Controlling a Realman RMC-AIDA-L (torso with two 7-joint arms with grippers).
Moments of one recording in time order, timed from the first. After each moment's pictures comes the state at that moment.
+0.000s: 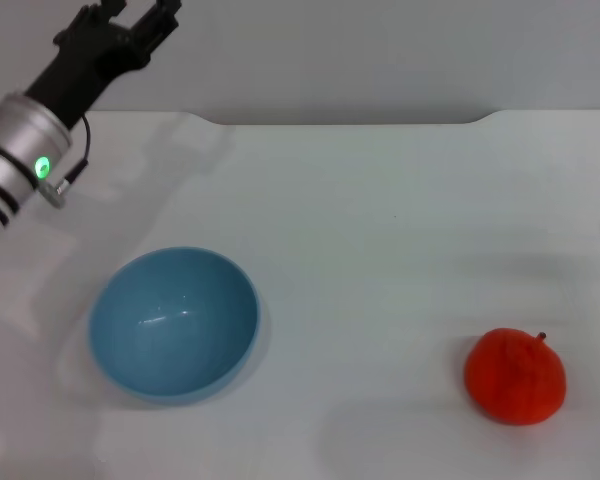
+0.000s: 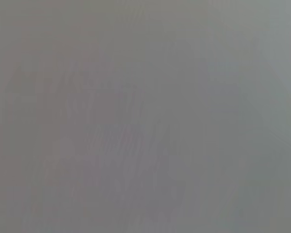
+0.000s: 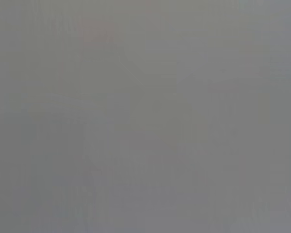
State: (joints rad) left arm -0.75 -2.05 -0.33 0.05 1.98 1.24 -0.77; right arm 0.27 2.08 0.84 0.26 -2.17 -1.34 0.20
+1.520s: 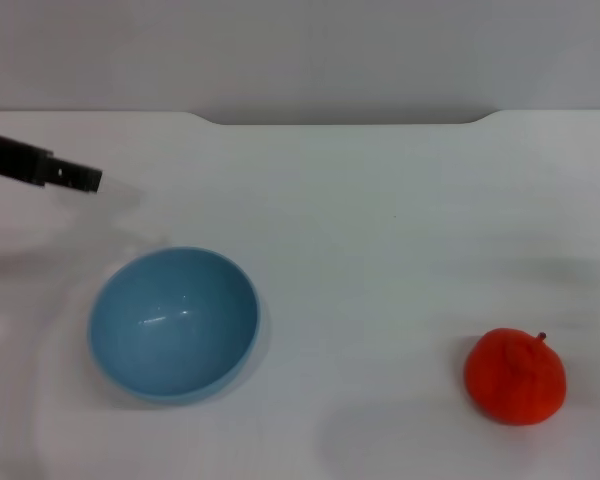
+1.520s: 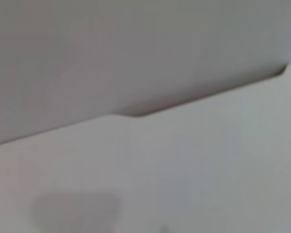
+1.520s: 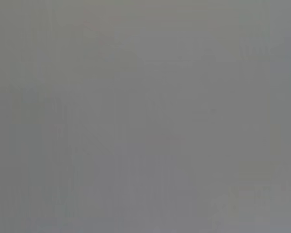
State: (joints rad) left arm -0.48 -2.05 0.98 1.67 2.53 1.67 -2.62; right arm 0.27 2.07 0.86 0.25 -2.16 -1.27 0.22
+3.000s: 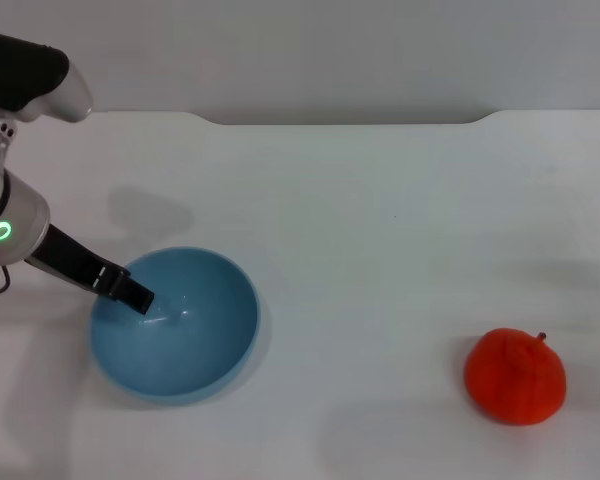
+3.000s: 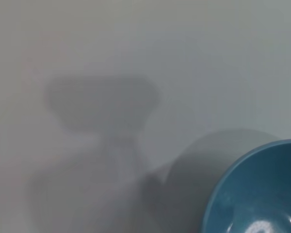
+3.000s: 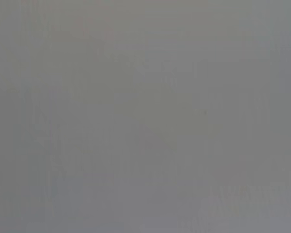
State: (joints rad) left arm -0.54 -2.06 1.35 1.39 2.70 1.59 -2.80; right arm 0.26 2.07 0.87 0.24 -2.16 -1.28 0.22
